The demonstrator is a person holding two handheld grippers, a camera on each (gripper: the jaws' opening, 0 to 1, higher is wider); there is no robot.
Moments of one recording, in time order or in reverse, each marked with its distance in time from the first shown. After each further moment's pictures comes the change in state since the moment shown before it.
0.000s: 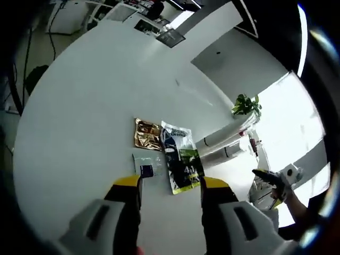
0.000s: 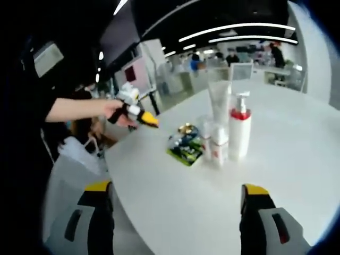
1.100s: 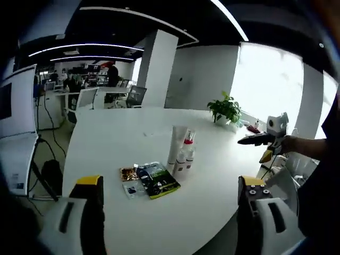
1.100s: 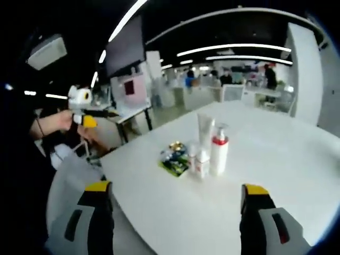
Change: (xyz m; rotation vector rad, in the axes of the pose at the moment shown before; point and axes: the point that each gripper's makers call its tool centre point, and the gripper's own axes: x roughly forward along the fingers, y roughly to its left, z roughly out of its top) left arm -0.133 -0.119 -0.032 0.543 -0.379 0.084; right arm -0.073 0.005 0.023 -0.099 -0.113 -0.110
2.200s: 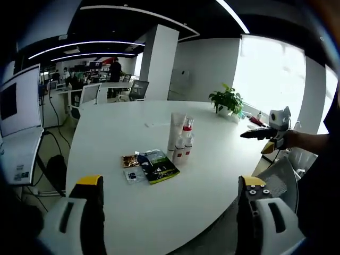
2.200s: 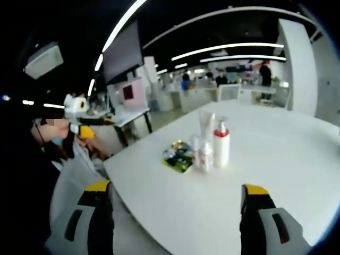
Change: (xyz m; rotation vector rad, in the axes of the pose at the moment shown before) left arm -0.007 -0.008 -0.025 0.015 0.062 0.020; right arm -0.003 0.012 -0.018 0.064 -0.022 0.006
